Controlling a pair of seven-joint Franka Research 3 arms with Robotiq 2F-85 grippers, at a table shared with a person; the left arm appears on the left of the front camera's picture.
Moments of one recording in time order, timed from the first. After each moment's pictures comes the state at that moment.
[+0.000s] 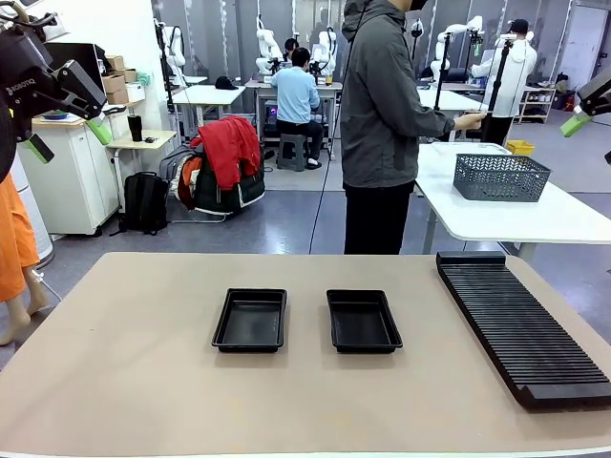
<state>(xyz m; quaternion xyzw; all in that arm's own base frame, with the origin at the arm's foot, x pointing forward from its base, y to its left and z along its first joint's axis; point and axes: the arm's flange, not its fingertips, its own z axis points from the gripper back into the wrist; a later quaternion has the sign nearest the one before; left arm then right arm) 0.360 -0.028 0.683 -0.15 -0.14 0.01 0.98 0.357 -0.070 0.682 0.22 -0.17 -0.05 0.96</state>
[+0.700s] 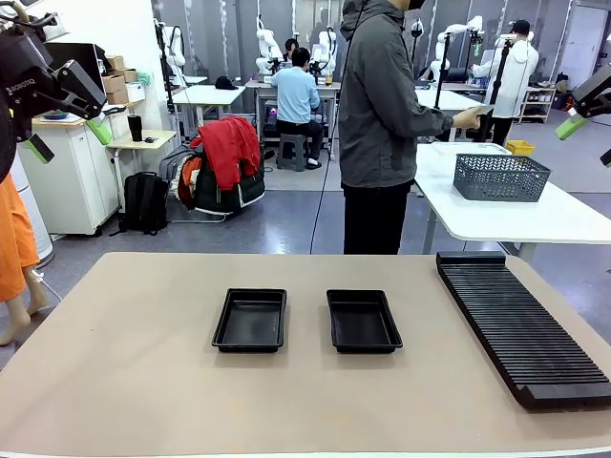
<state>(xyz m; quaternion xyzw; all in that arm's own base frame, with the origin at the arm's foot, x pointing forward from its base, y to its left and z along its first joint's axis) 0.360 -0.028 0.683 -0.15 -0.14 0.01 0.98 0.356 -0.058 0.684 0.22 -0.16 -0.03 0.96</state>
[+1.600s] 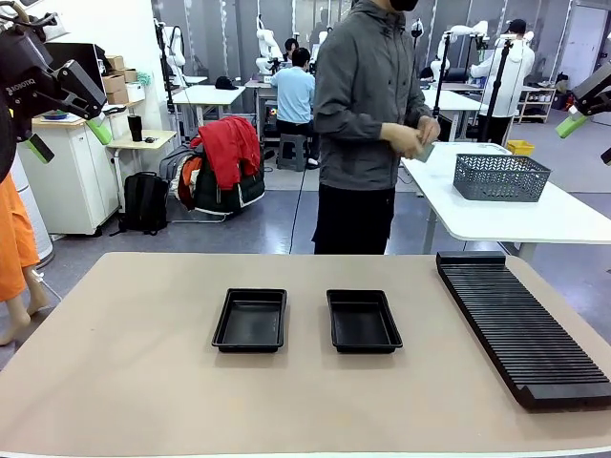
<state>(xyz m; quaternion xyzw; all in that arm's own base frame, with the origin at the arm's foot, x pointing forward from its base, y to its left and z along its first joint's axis) 0.360 -0.028 0.683 -0.15 -0.14 0.01 0.98 0.356 -0.058 0.686 0.22 -0.16 -0.03 0.96</state>
